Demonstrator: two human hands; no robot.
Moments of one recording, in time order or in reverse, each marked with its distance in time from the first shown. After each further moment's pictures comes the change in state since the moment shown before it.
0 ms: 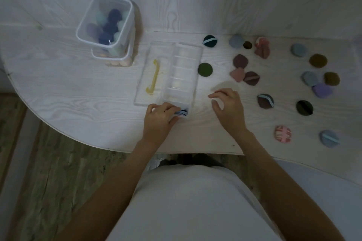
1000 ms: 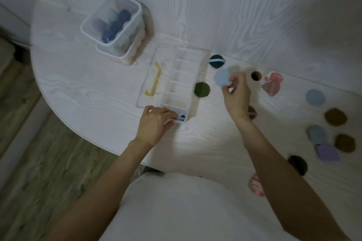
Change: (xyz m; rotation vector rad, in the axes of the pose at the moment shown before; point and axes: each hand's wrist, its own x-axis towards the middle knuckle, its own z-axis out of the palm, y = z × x) left_hand 0.054 0.060 0.020 0.070 -0.049 -0.270; right_hand 0.145 0.060 -0.023 0.343 -0.082 0.117
